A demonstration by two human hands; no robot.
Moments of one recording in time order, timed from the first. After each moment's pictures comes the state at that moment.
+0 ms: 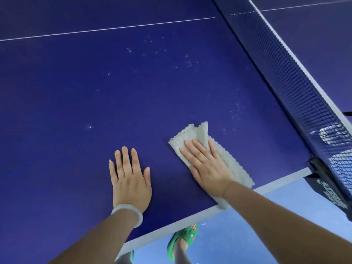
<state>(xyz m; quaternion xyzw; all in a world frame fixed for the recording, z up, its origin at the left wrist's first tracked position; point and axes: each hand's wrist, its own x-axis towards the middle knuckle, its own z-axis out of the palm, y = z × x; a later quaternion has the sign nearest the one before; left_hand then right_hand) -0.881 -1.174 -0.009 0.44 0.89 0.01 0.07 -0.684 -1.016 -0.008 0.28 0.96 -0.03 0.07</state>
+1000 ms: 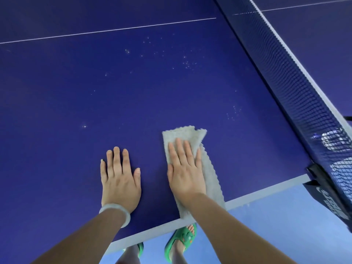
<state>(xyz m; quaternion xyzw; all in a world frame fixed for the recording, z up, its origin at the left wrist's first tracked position) -0.878 -1.173 -0.008 0.43 0.90 0.02 0.05 -0.731 -1.058 -0.009 0.44 0.89 -0.10 0.01</state>
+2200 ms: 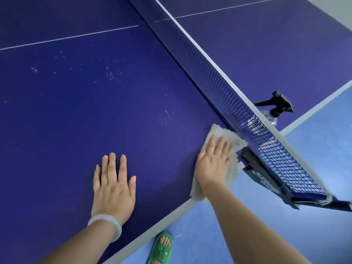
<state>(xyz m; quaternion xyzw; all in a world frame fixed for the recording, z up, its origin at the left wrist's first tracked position) -0.773 -1.068 -0.008 0.57 0.82 0.03 0.05 -0.552 -0.929 -0.011 0.77 0.63 -0.11 -0.02</state>
